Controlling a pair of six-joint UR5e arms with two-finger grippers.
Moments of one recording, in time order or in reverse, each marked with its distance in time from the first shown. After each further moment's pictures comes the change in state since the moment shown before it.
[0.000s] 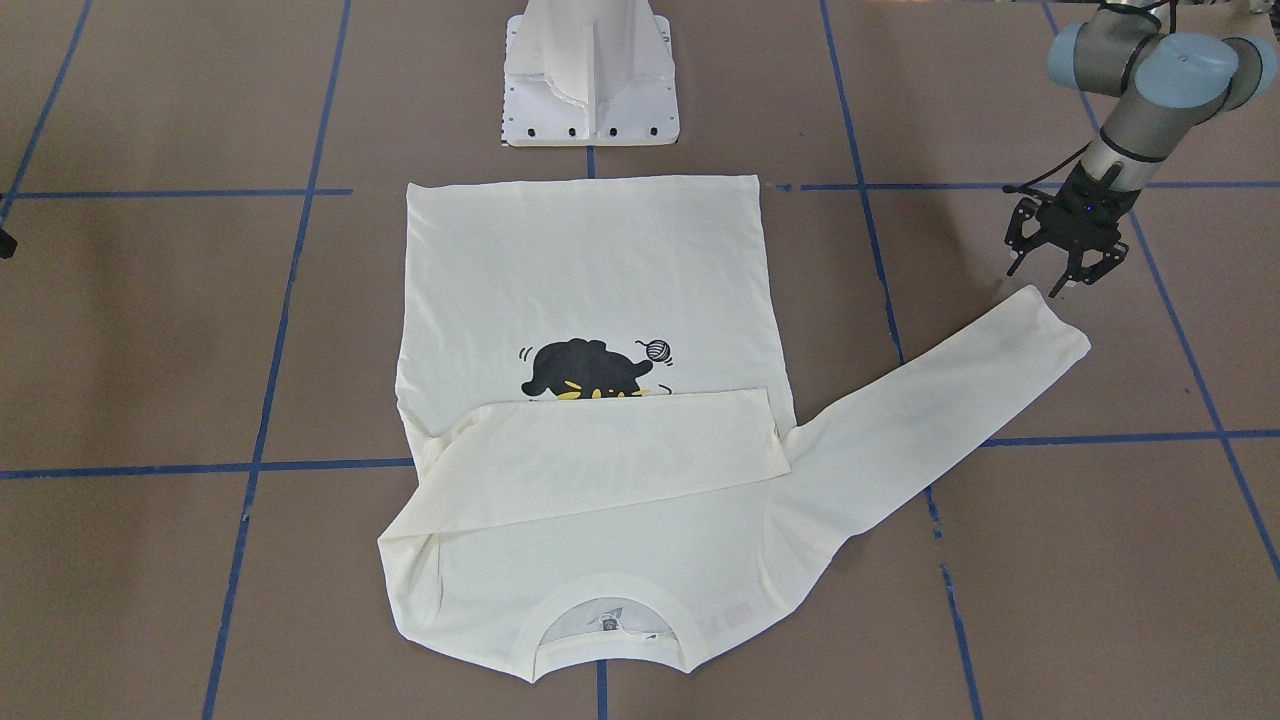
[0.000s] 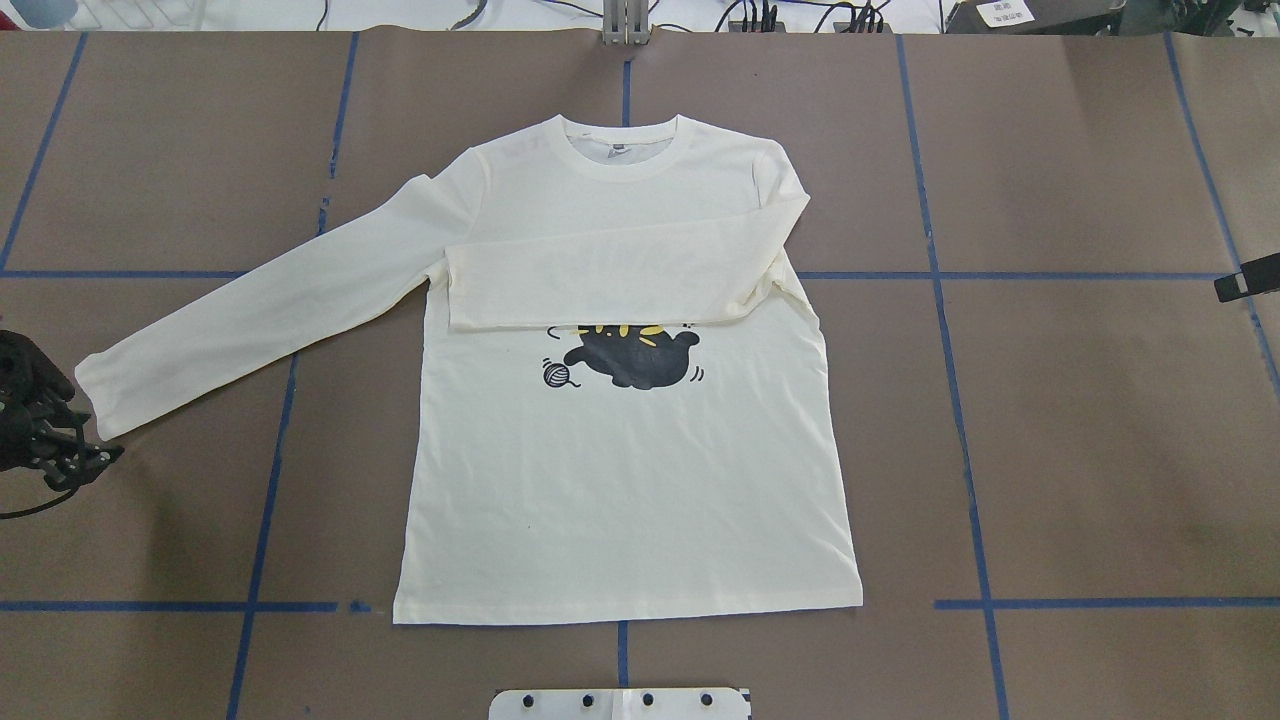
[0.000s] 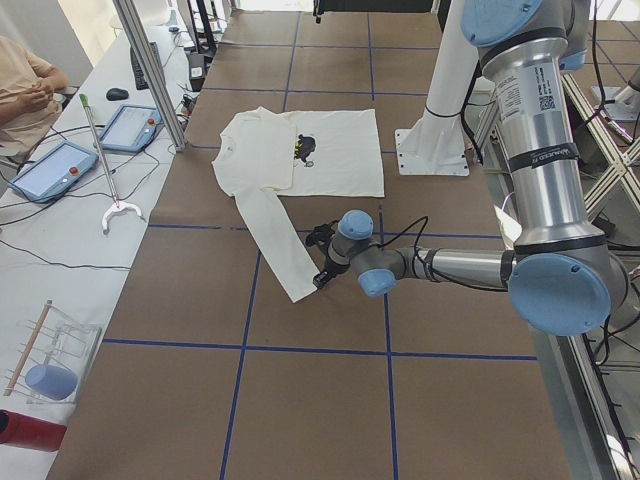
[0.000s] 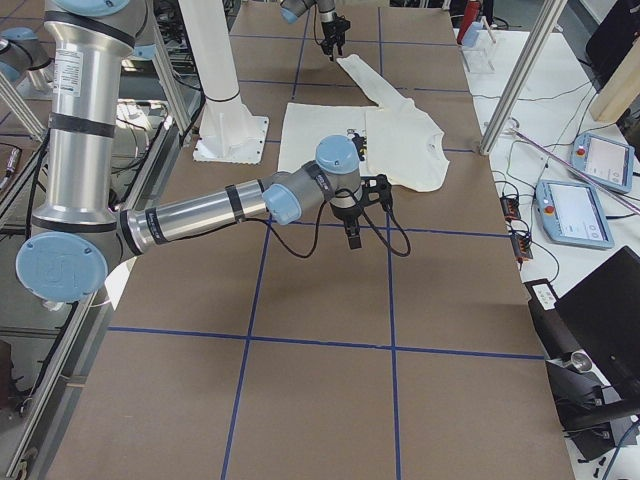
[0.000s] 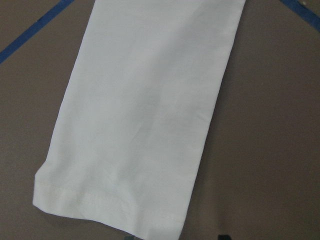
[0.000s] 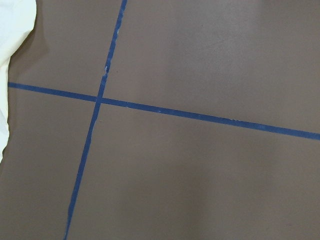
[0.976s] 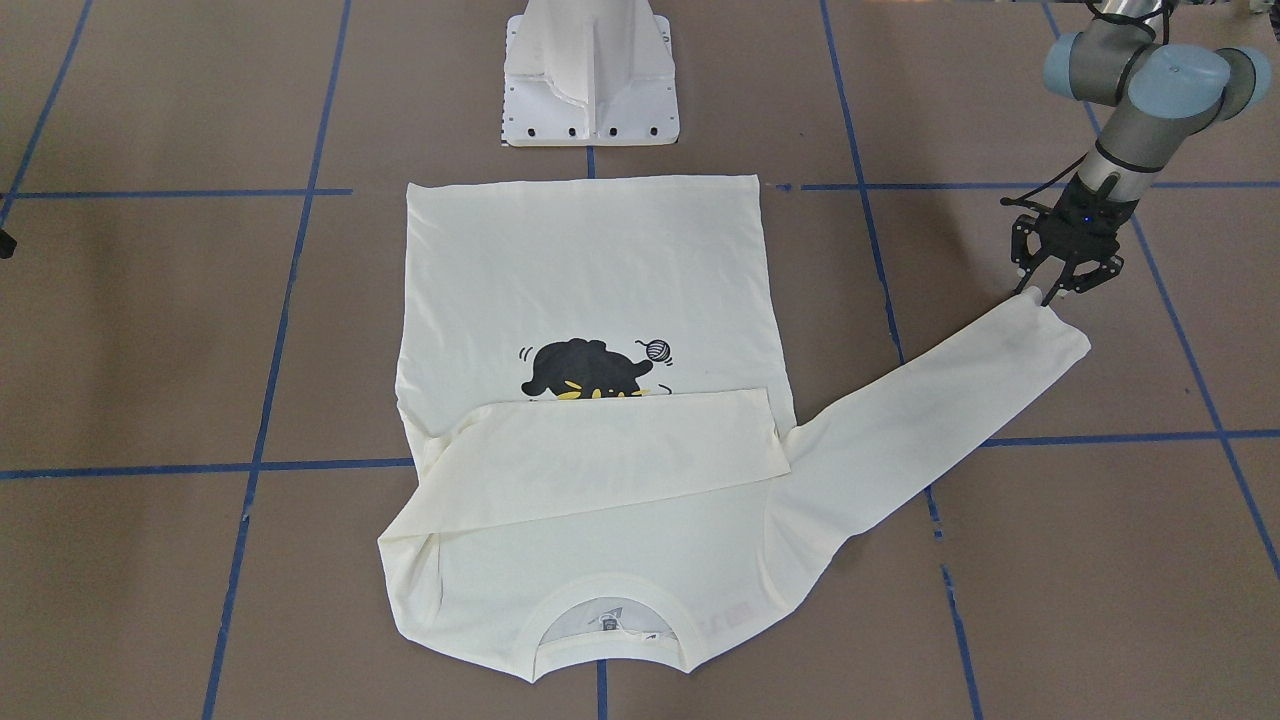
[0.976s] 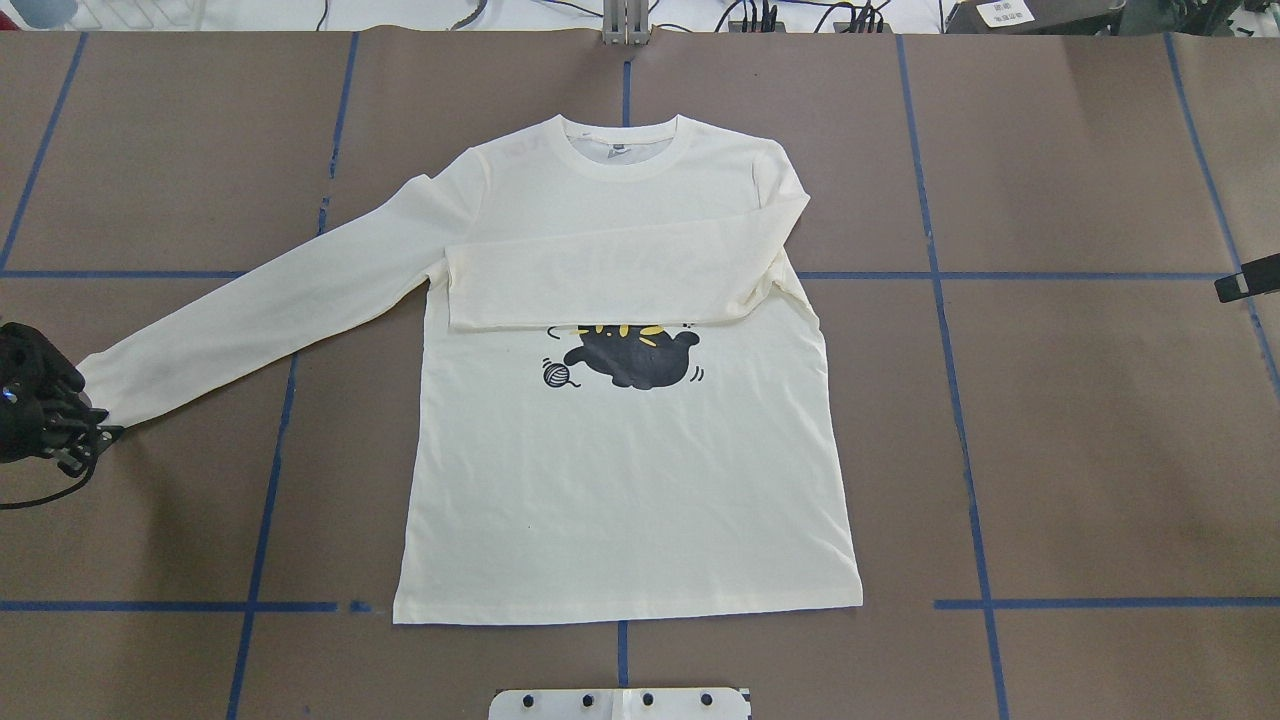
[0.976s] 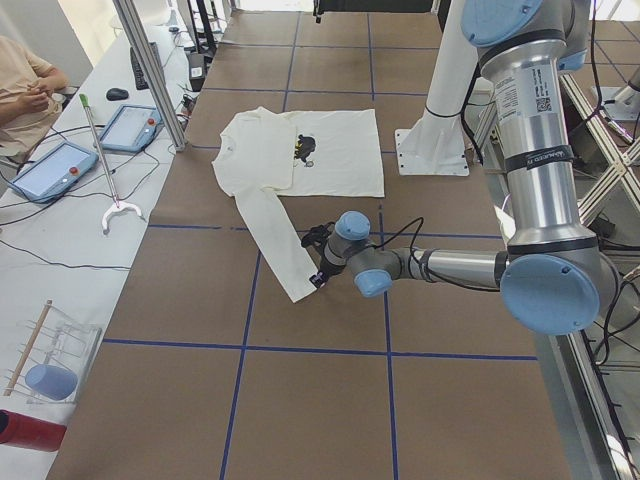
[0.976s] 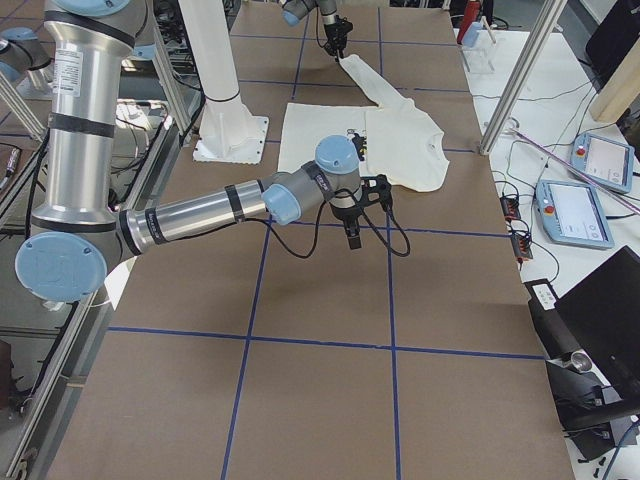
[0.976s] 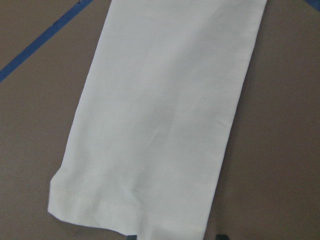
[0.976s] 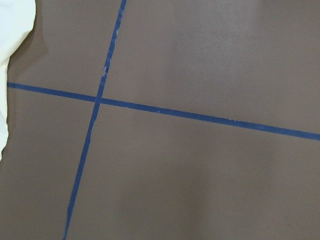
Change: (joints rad) left arm 0.000 -0.026 0.025 -0.004 0.028 0.001; right arm 0.000 -0.001 0.000 0.001 0.000 0.000
